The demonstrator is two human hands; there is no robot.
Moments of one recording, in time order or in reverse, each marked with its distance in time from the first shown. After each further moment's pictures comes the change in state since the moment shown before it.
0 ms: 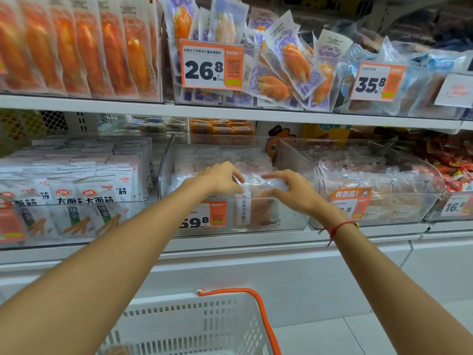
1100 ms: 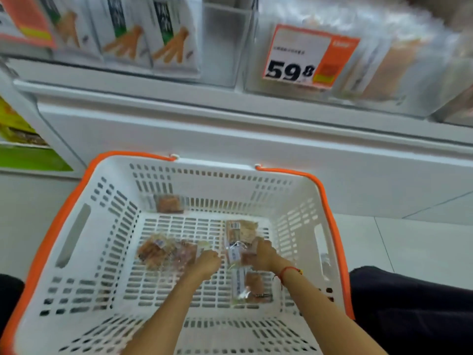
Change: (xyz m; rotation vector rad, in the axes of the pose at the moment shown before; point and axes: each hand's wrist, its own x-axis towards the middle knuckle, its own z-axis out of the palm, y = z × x) left_hand -0.225 -0.196 0.351 -0.819 -0.565 -0.931; right_hand -0.212 0.018 0.361 0.063 -0.964 0.721
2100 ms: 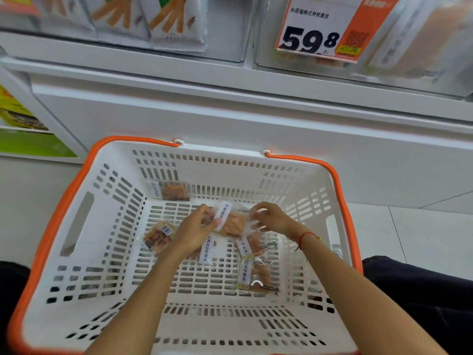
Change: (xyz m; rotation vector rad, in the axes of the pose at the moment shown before) left_hand -0.001 -0.005 -0.046 0.020 0.333 0.443; right_hand 0.019 -0.017 -0.041 0.442 -0.013 -0.227
